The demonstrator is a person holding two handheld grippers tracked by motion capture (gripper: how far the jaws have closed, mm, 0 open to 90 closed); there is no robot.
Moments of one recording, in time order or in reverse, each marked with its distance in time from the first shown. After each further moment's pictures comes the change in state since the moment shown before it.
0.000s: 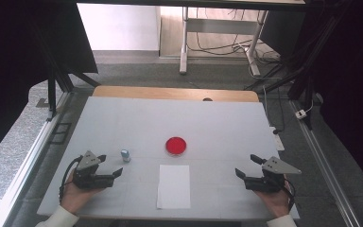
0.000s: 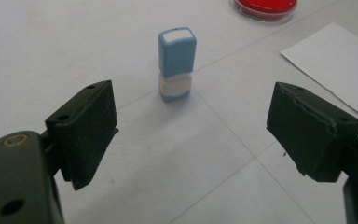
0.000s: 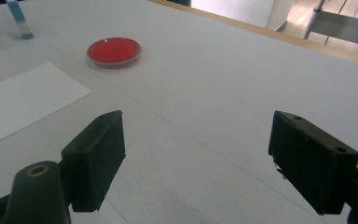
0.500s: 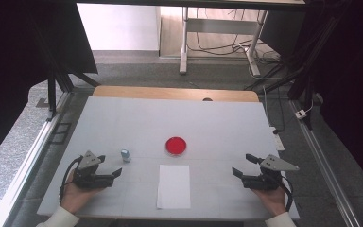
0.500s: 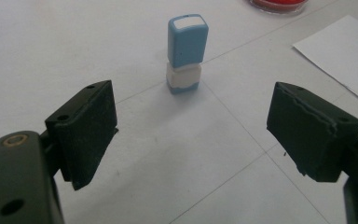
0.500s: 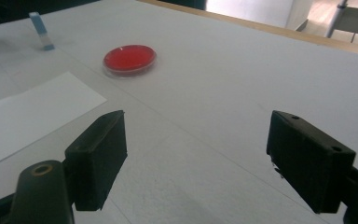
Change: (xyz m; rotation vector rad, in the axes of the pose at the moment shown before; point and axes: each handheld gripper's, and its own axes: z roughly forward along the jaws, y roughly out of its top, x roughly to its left) left arm 0.004 -0.006 0.000 0.008 0.009 -0.013; right arm -0.003 0.001 0.008 -0.015 0.076 0.041
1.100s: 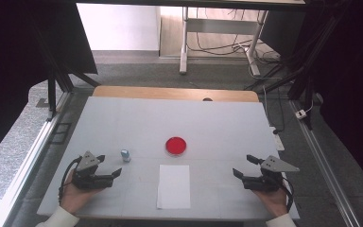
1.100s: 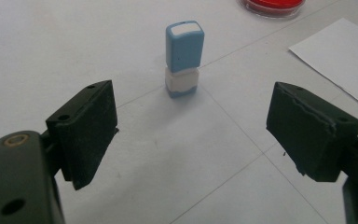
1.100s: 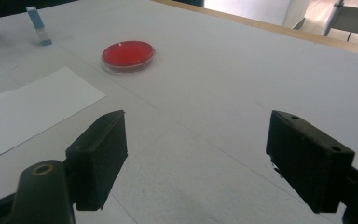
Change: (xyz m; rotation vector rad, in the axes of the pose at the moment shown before) left arm -0.003 0.001 -0.003 -0.010 0.017 0.024; right arm 0.002 0.000 -0.002 0.009 -0.006 -0.009
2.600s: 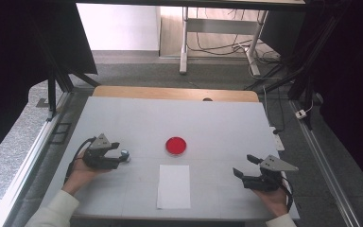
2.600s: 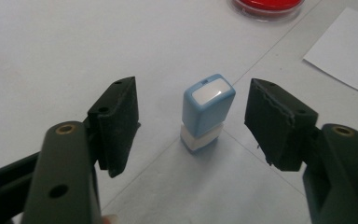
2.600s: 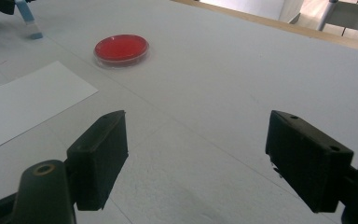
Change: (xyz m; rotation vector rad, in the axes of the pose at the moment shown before) left arm 0.032 0.040 0.047 0.064 -0.147 0.167; right arm -0.001 -0.001 0.002 0.024 -0.020 -0.003
